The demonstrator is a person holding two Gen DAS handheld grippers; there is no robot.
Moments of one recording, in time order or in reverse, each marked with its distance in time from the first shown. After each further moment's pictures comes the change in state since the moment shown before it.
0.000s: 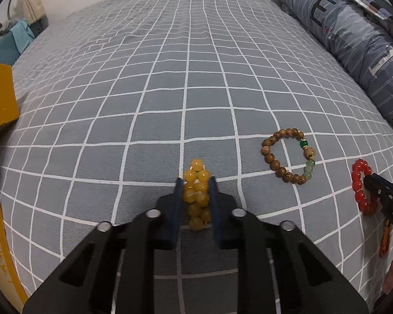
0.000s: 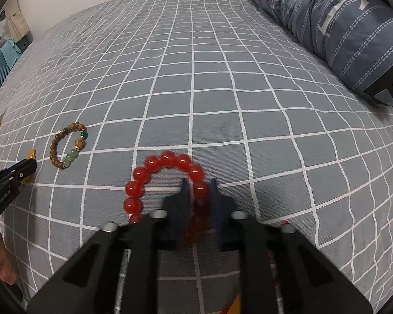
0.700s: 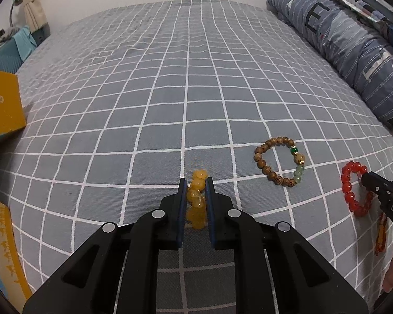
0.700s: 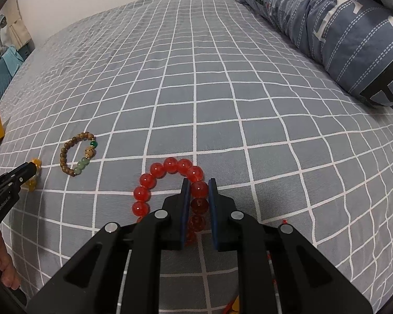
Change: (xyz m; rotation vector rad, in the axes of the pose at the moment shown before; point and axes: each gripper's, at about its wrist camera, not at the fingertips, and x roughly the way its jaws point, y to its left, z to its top) left arm -0.021 0.001 -0.001 0.015 -0.053 0.000; right arm -0.014 0.004 -0.001 0.014 -0.044 0.009
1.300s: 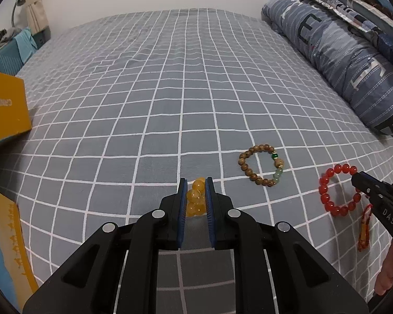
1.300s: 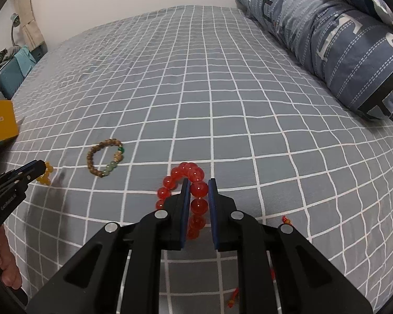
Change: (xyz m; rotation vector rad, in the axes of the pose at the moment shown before) left arm -0.034 0.000 0.001 -0.011 -0.038 -0.038; right arm -0.036 0.013 -0.001 -0.036 -0.064 0.037
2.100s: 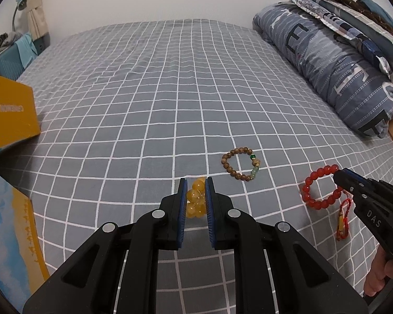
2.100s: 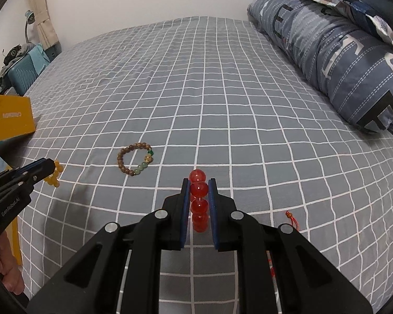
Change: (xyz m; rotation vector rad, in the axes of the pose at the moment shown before) left arm -0.049 -0.006 -0.005 0.006 -0.034 -0.031; right arm -0.041 0.022 -0.001 -0.045 -0.042 0.027
